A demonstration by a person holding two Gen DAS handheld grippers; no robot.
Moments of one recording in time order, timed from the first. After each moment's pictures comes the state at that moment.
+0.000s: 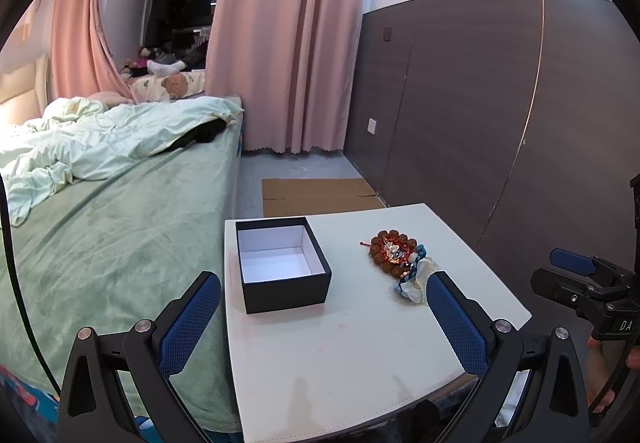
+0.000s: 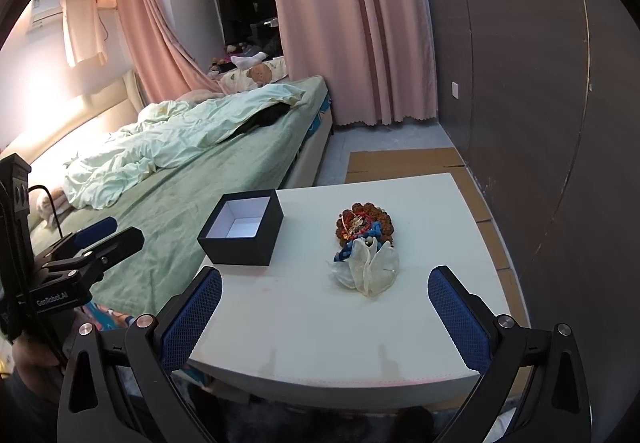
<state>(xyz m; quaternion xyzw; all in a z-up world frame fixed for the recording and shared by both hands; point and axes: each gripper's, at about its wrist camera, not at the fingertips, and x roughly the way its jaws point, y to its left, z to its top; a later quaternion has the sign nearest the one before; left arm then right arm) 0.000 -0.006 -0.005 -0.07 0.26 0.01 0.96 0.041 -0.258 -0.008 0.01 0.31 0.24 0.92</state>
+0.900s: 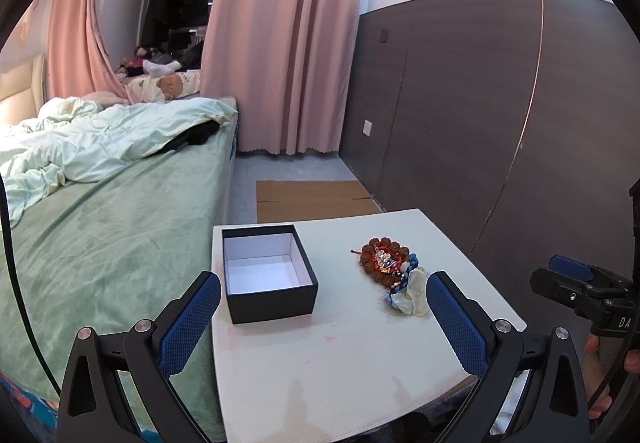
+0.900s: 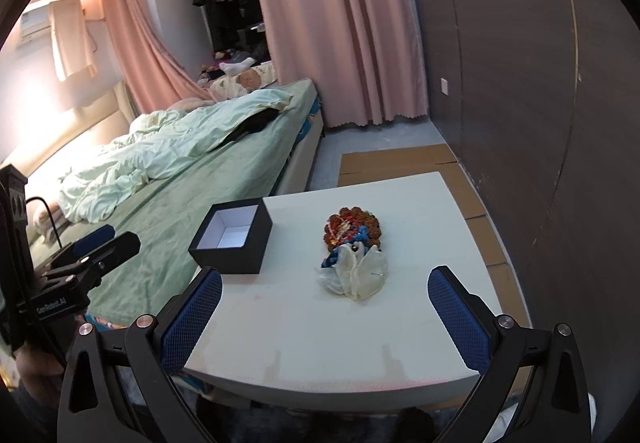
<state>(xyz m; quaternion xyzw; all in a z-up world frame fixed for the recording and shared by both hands) 0.013 -0.013 0.001 -0.07 0.26 0.00 0.96 0.053 -0.273 -0.007 0.04 0.32 0.23 0.92</state>
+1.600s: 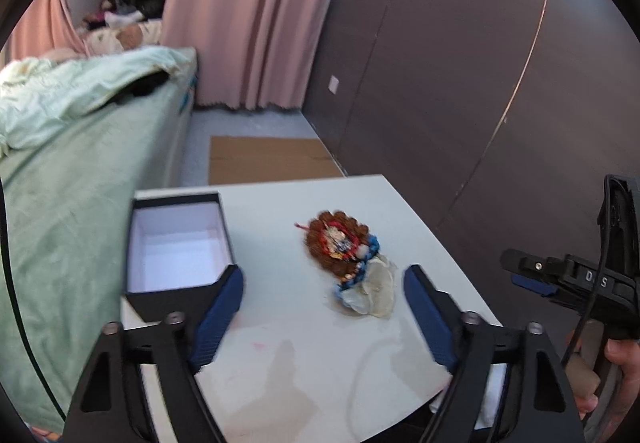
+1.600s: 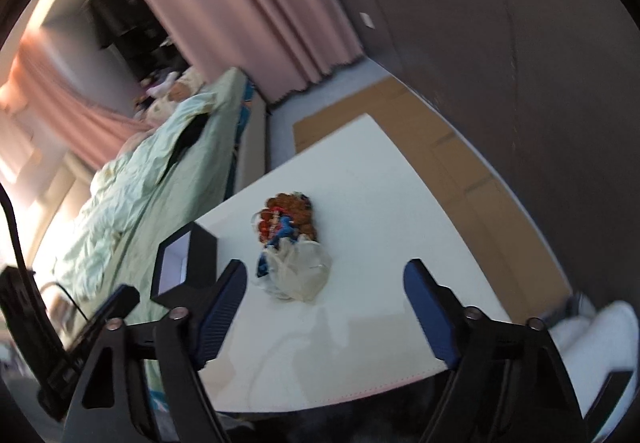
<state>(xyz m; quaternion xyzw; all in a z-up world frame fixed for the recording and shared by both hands) 0.087 -0.042 -0.033 -0.12 0.34 -0.08 0.93 0.124 -0.336 -0.054 0.19 0.42 0.14 0.87</state>
